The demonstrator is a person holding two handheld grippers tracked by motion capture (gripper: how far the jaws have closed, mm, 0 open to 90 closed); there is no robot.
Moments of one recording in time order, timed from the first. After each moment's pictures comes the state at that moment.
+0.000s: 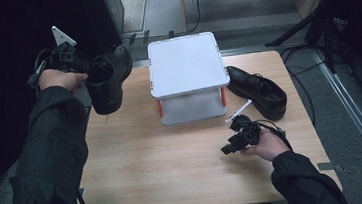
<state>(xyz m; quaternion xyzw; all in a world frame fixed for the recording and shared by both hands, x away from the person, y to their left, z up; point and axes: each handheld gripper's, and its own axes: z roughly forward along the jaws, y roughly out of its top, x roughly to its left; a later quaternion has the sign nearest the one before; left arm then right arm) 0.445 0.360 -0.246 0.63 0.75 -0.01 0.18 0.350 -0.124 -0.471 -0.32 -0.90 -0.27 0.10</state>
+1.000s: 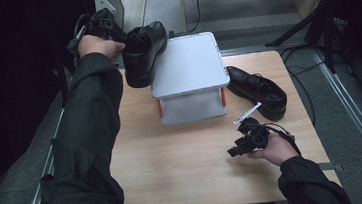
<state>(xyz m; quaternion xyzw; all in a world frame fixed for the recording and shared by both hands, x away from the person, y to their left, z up) 0.503 0.248 -0.210 0.68 0.71 0.00 0.19 0.339 -0.144 -0.471 -0.34 -0.90 -0.27 0.09</state>
